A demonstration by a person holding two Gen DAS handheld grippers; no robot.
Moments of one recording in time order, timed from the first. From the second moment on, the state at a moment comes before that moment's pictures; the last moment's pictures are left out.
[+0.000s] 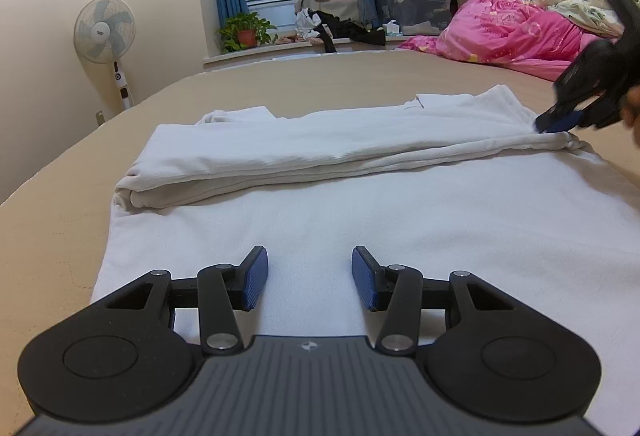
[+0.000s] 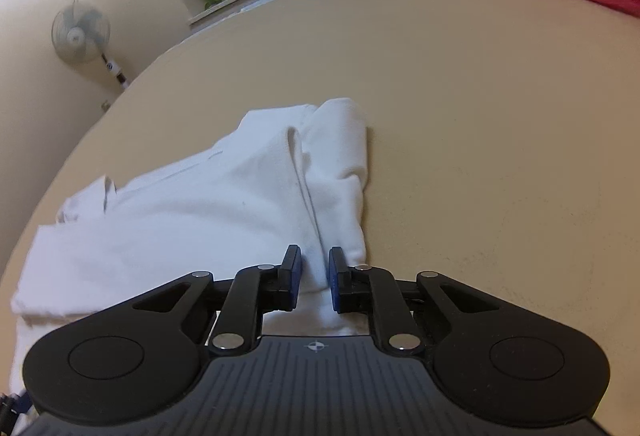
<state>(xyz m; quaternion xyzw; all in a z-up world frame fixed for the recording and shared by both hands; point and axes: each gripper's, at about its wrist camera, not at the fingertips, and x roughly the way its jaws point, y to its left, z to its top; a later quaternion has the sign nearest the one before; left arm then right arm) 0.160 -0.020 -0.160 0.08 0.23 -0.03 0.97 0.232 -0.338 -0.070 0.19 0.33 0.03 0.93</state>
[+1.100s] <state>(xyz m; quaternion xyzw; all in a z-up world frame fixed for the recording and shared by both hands) 0.008 0.046 -0.063 0.01 0.32 -0.08 0.94 -0.062 -0.346 -0.033 0.17 0.31 0.01 0.94</state>
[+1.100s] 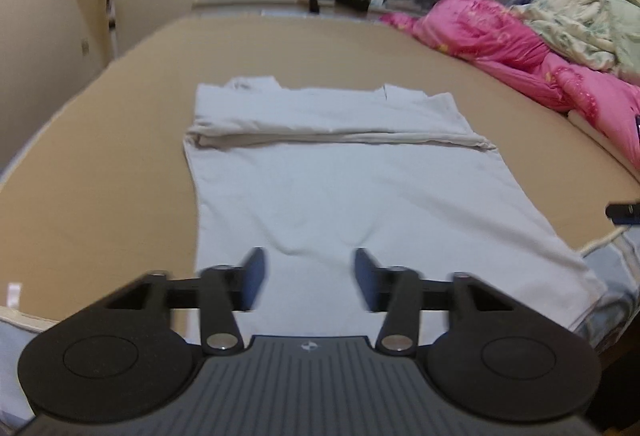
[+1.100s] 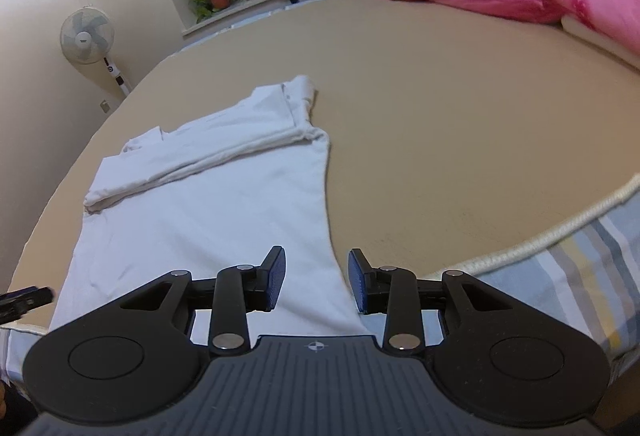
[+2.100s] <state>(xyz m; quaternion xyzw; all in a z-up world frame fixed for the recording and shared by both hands) -0.010 0.120 -0.113 -0.11 0.43 0.06 0.90 -0.029 -0.349 -0.097 0.17 0.47 -0.01 0.87</state>
